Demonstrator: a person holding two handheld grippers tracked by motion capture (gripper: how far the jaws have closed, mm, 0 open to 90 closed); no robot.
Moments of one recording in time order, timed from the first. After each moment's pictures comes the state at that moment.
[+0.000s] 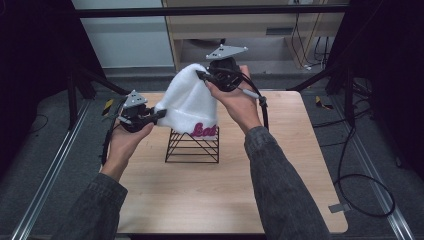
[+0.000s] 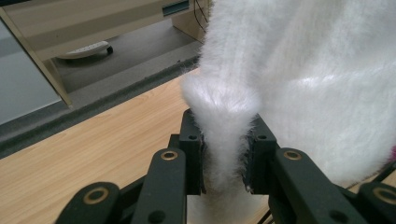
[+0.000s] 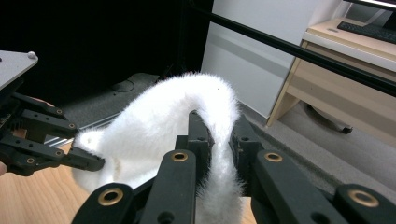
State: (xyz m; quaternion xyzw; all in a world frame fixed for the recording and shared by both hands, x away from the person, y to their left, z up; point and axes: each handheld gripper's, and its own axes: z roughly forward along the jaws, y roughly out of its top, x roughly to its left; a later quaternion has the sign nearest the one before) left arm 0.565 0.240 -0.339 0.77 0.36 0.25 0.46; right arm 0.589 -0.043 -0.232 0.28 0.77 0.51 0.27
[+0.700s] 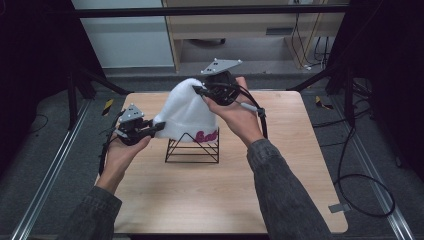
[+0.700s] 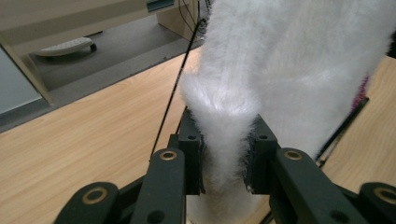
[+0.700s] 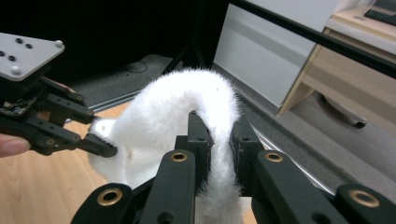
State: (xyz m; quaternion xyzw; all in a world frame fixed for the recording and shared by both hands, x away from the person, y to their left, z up) left arm 0.541 0.251 -0.365 0.78 0.34 0.23 0.47; right arm 0.558 -0.036 -0.245 0.25 0.80 0.49 0.25
